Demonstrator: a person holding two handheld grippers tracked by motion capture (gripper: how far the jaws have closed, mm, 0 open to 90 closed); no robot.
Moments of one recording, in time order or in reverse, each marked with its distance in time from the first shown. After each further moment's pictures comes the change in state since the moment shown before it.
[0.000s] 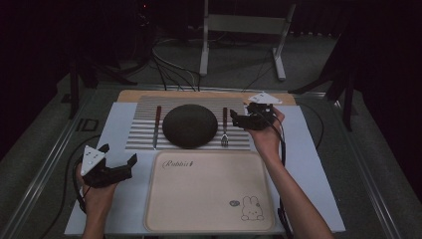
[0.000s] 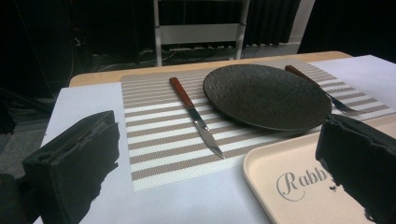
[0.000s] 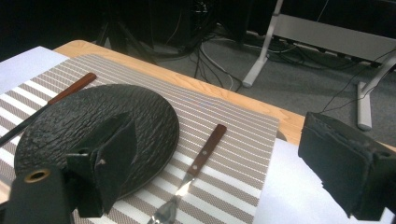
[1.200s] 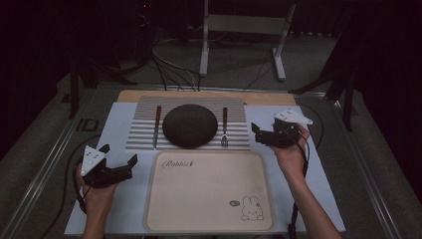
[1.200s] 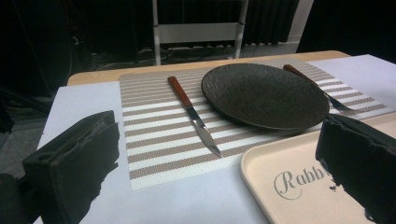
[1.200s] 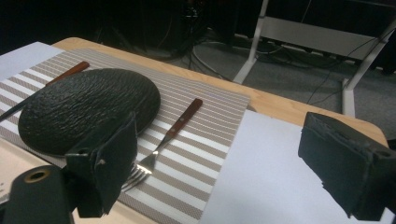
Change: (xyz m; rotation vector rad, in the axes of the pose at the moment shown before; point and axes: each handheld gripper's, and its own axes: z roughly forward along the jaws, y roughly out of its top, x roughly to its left) left arm -0.001 0.000 -0.001 0.003 -0.005 -0.003; right arm -0.030 -0.041 -0.063 -0.035 -0.022 0.021
